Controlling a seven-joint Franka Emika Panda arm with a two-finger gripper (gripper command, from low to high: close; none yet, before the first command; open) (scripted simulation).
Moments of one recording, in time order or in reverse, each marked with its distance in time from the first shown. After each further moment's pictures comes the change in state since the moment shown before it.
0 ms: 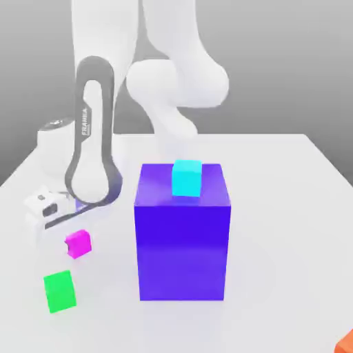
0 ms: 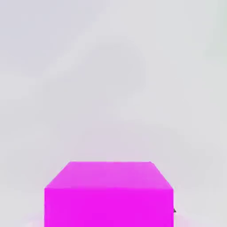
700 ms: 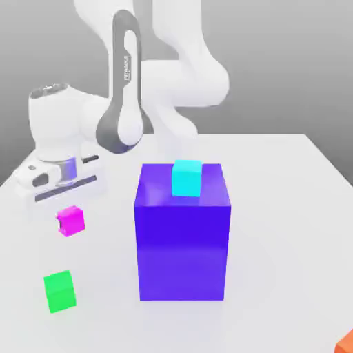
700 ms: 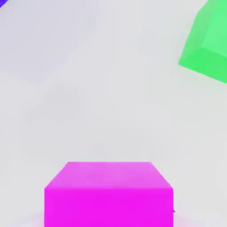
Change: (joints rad) arm 0.085 -0.329 -0.372 -0.133 -1.154 -0.120 0.848
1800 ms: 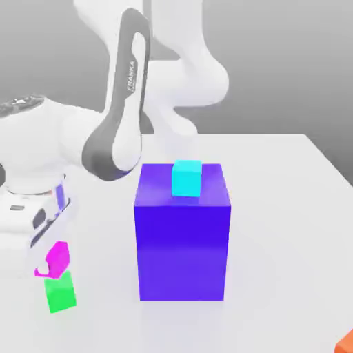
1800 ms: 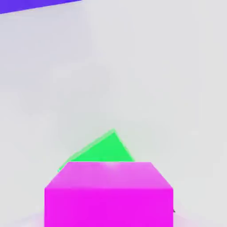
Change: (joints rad) arm 0.119 0.294 0.240 0.369 0.435 -0.133 -0.651
